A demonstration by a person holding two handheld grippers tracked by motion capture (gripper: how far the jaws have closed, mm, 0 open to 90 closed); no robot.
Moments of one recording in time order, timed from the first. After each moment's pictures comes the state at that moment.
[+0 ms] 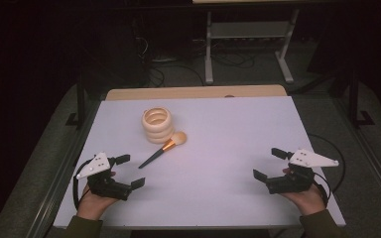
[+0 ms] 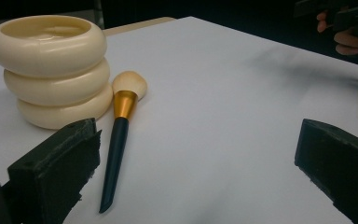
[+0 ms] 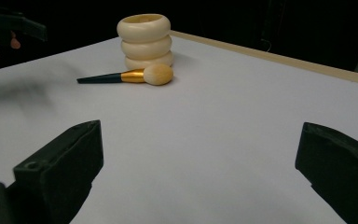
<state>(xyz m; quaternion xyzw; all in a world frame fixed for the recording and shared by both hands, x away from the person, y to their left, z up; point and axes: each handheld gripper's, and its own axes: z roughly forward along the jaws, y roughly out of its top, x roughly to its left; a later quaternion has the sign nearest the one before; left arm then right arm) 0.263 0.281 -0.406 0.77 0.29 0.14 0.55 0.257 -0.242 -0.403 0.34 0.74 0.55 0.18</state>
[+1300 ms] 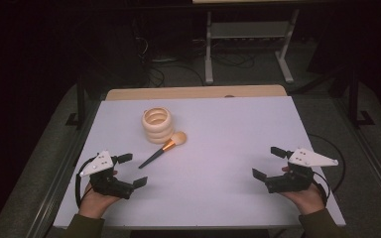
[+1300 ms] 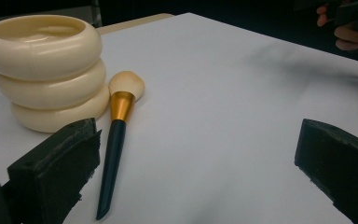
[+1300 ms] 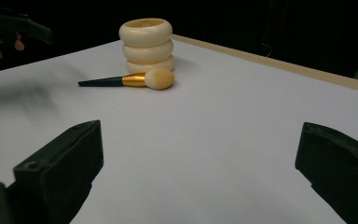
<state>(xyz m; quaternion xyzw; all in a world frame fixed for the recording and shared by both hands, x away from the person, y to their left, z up) 0.266 0.276 -0.404 0.78 0.29 0.13 0.54 0.259 -0.240 -0.401 0.33 0.74 0.55 0.19</state>
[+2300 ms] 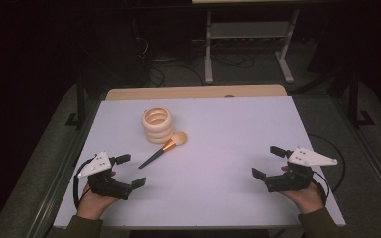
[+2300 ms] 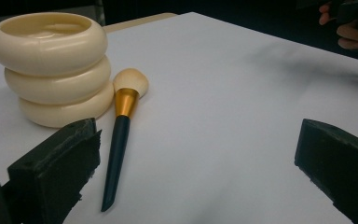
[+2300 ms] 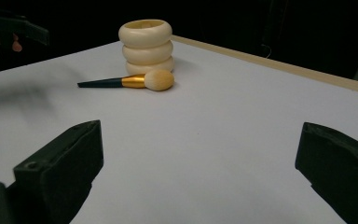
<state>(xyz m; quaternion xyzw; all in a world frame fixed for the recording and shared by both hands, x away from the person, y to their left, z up) 0.264 0.279 -0.405 0.77 0.29 0.14 0.54 0.260 -0.238 -0.400 0.33 0.74 0.55 0.19</state>
